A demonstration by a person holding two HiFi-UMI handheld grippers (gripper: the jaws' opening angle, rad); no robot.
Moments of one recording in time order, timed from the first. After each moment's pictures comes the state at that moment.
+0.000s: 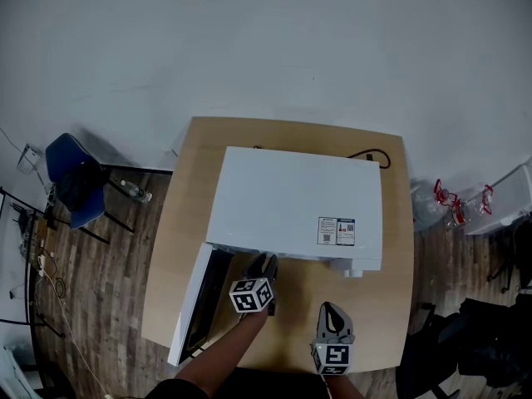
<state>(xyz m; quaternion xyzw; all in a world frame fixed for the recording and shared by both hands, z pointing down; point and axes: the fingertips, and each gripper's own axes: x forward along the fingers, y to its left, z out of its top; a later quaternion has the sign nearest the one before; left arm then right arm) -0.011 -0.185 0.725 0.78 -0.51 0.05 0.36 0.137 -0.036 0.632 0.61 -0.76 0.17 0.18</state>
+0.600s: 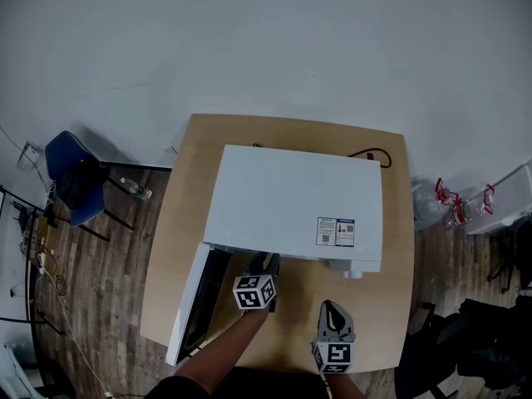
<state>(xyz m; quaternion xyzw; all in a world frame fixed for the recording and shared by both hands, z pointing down) -0.001 -0.196 0.727 0.79 -0.51 0.08 0.34 0.144 -0.041 0.638 0.60 -0.76 0.18 0.17</state>
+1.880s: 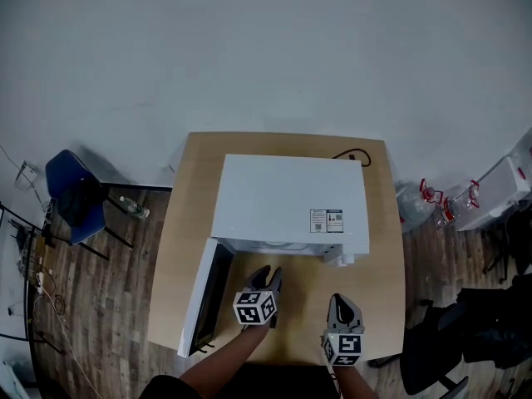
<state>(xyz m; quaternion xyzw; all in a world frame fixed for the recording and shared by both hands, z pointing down) 0.007 -0.127 0.675 0.82 -0.47 0.06 0.33 0.163 -0.020 0.594 0.64 -0.74 0.15 0.15</state>
